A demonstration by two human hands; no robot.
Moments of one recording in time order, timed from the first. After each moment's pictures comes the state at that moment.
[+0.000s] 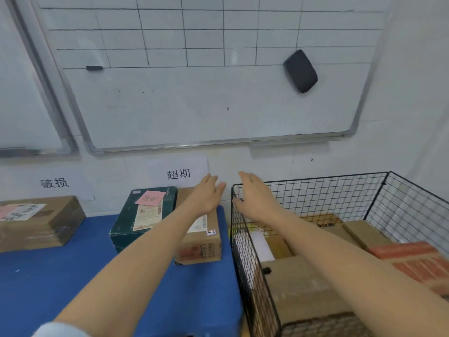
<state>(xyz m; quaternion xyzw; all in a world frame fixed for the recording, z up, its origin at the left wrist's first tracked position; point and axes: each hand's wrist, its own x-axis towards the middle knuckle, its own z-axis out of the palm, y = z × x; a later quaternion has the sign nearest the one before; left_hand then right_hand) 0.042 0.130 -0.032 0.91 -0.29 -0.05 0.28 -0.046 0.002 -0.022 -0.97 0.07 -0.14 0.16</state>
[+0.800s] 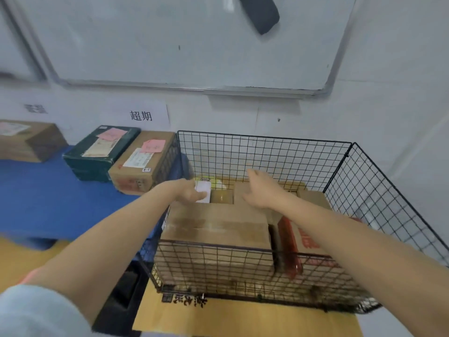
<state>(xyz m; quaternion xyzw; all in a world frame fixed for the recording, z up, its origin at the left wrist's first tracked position) -0.085 -0.004 -0.094 0.95 -0.12 -0.28 0.03 -0.155 -0.209 -0.085 -0.99 0.01 0.06 0.11</state>
